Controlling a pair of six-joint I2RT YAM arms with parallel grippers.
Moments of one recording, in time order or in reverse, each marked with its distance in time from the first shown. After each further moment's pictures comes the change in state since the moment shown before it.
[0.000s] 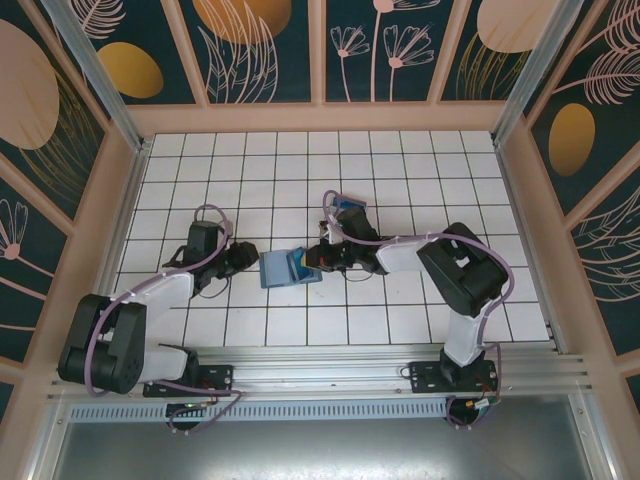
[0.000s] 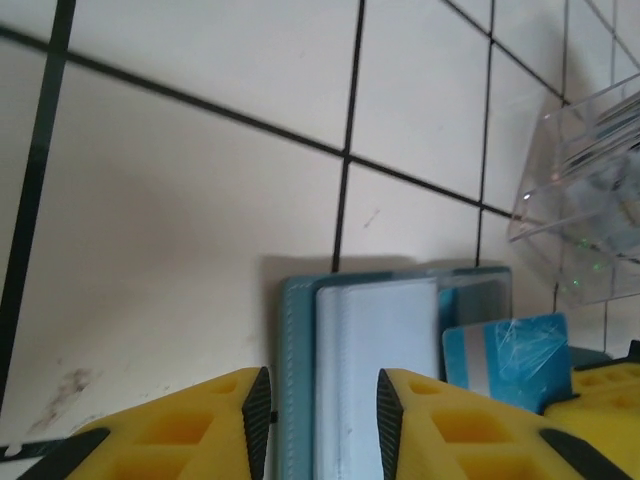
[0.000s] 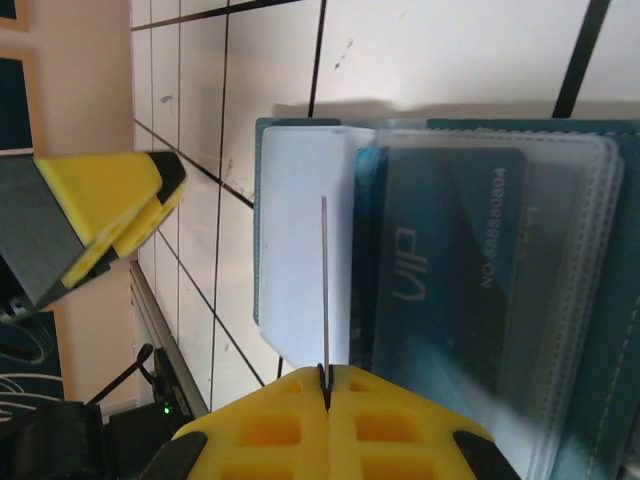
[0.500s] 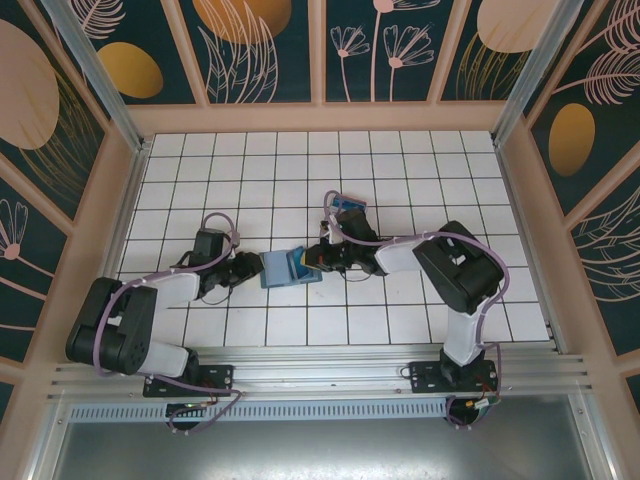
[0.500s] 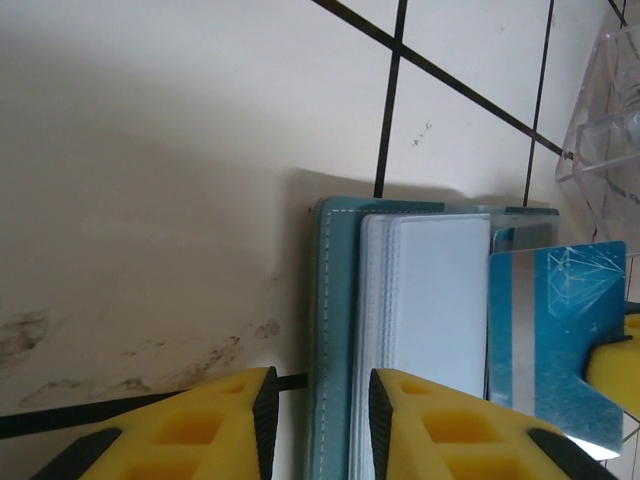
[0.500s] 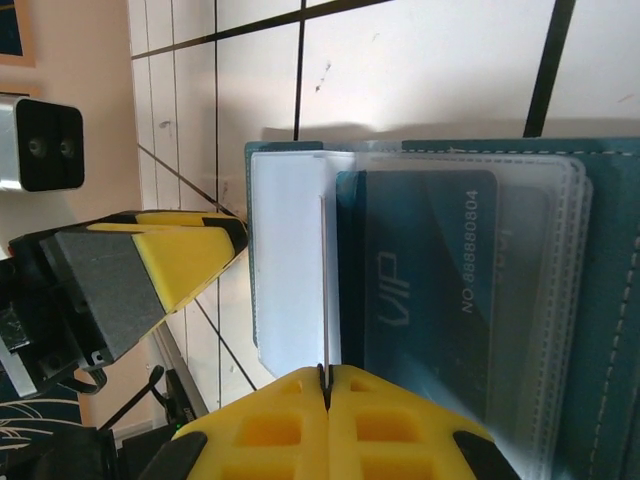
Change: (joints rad) left arm -0.022 0.103 -0.041 0.077 0.077 -0.024; right arm -0.001 0.028 -0.008 0.054 0.012 0.067
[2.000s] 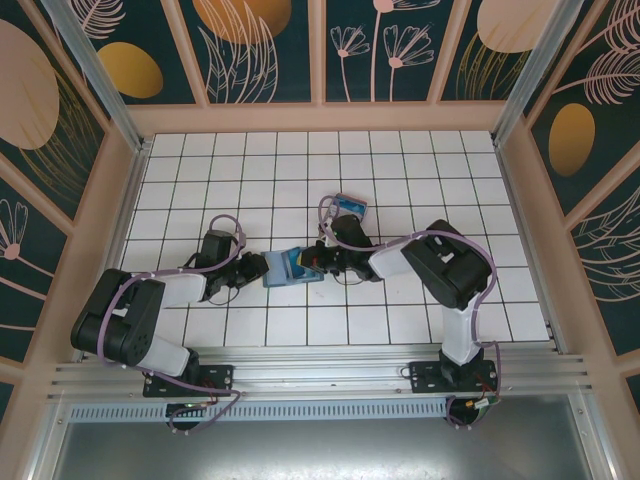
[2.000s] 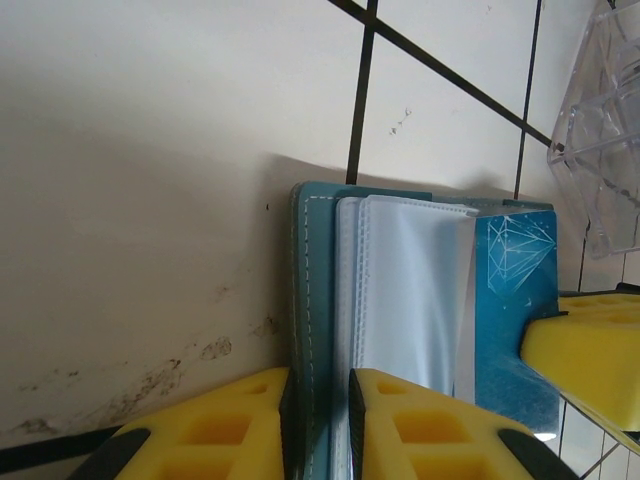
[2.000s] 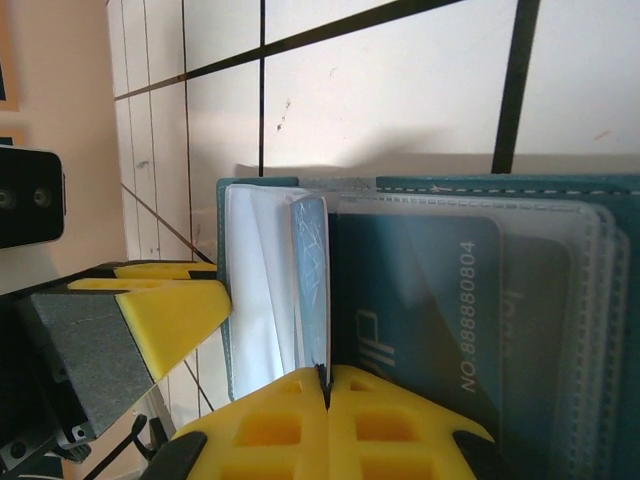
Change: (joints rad) left arm -0.057 0.051 -0.017 0.109 -0.018 -0.060; right arm 0.040 0.059 -0.014 0.121 0.117 0.068
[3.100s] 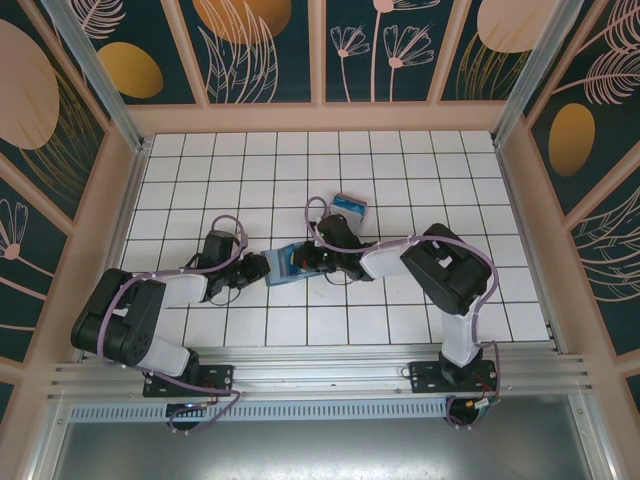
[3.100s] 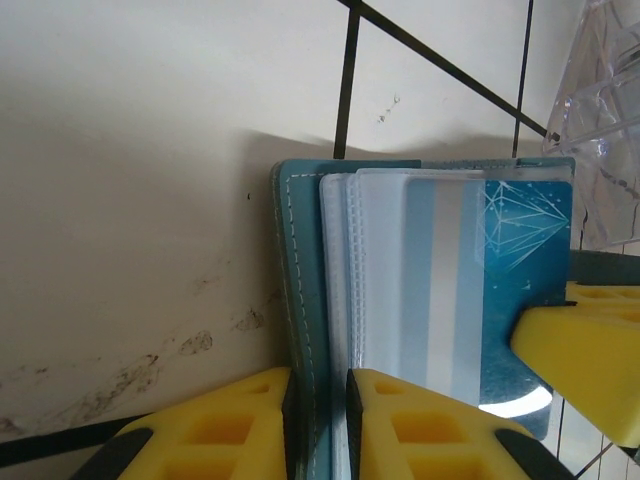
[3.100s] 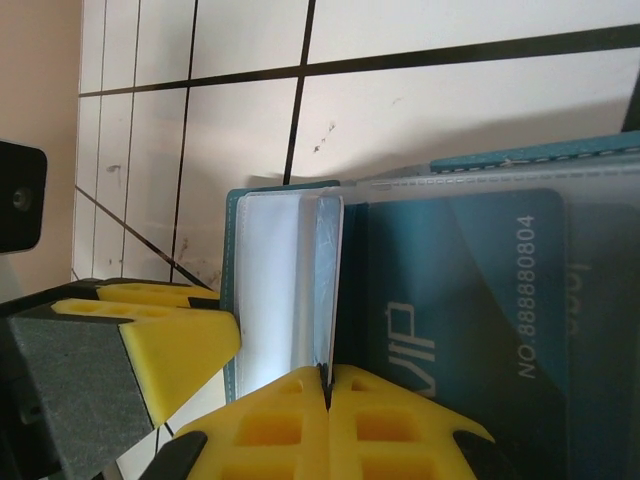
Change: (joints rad) left arm -0.014 0.000 -0.001 0.005 -0.002 -0.001; right arm 0.081 -0.014 0.085 -0.125 0.155 -0.103
